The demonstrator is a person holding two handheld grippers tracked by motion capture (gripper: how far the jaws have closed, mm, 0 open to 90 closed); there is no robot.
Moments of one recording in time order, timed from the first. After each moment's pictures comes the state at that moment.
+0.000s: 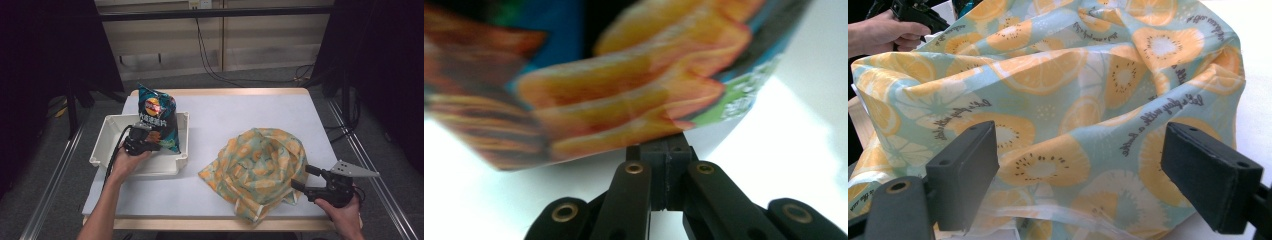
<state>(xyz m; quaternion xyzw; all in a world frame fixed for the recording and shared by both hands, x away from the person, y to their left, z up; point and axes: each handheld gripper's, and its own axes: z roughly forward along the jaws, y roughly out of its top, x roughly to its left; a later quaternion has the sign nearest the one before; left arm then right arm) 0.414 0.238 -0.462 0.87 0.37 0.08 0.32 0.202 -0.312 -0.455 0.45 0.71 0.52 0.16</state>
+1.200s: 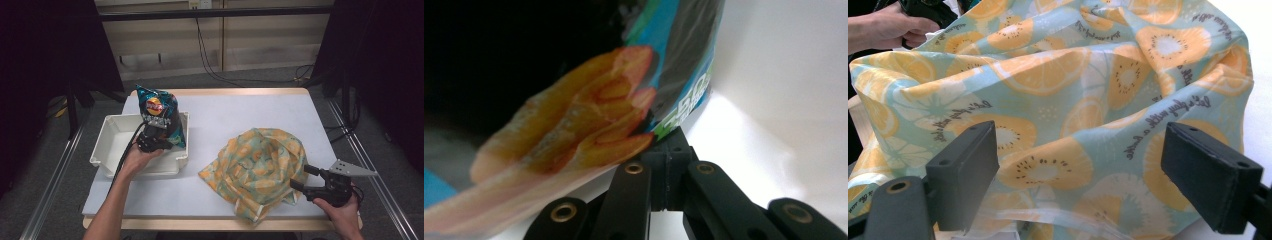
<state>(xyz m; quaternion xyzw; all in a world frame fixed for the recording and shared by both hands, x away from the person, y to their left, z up) 0.424 0.203 -0.456 0.89 0.32 0.07 0.31 0.204 -0.310 -0.455 0.45 0.71 0.52 0.15</state>
